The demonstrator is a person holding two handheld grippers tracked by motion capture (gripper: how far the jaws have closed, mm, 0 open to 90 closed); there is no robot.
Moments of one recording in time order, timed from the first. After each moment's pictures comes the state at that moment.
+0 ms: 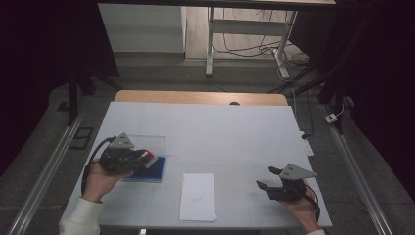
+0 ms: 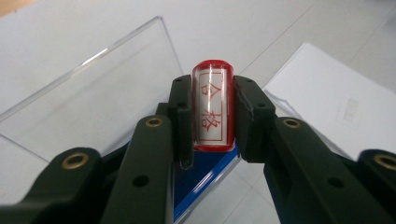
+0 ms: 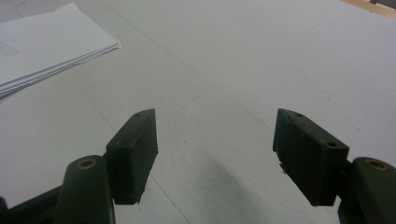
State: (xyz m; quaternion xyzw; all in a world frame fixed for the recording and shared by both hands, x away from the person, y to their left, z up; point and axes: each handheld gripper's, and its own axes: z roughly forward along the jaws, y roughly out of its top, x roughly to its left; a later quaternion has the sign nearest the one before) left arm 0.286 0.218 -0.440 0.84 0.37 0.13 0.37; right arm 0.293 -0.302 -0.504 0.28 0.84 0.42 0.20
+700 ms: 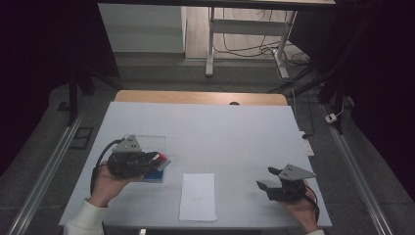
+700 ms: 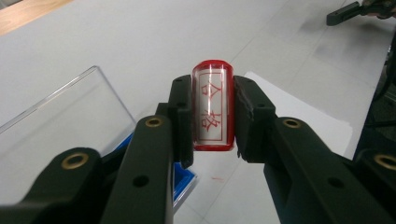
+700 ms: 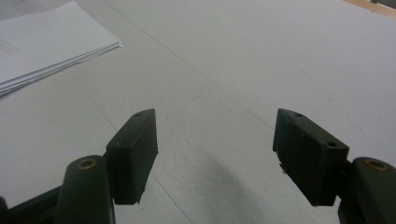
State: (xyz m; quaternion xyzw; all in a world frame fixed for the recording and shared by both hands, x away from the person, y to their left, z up) left arm 0.272 0.189 -0.425 0.84 0.32 0.11 0.42; right arm 0.292 -0.301 -0.504 0.28 0.84 0.42 0.20
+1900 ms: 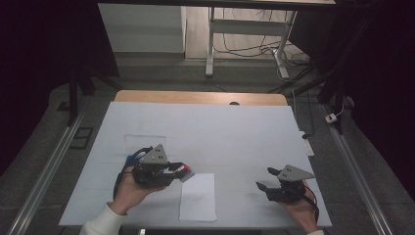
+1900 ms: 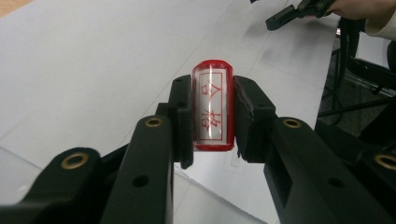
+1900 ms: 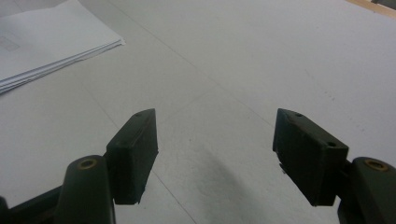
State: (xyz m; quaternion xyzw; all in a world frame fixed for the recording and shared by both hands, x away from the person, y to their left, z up) left arm 0.260 0.126 -0.426 0.86 0.26 0.08 0.43; right arm 0.291 -0.299 -0.505 0.28 0.84 0.42 0.20
